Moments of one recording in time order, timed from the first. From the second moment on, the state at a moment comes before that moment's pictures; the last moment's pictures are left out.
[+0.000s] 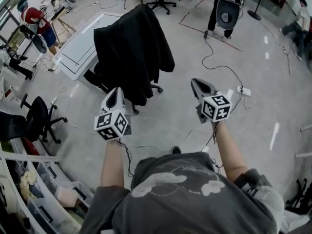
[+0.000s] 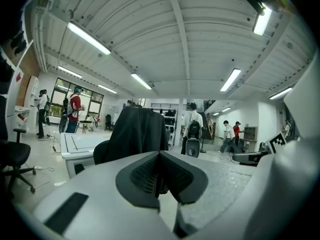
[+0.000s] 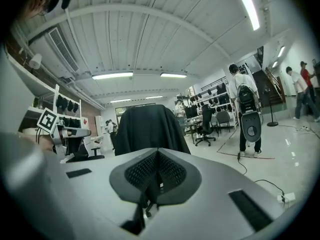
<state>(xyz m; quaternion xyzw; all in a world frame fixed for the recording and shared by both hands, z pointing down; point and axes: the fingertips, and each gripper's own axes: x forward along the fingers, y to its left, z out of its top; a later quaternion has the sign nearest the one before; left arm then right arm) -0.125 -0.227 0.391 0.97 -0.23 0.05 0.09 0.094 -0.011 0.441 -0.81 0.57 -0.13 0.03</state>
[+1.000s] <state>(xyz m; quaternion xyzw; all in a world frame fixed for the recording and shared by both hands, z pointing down) 0.011 -0.368 0.354 0.94 -0.32 0.05 0.08 0.222 -0.139 0.442 -0.78 0.60 -0.14 0.01</state>
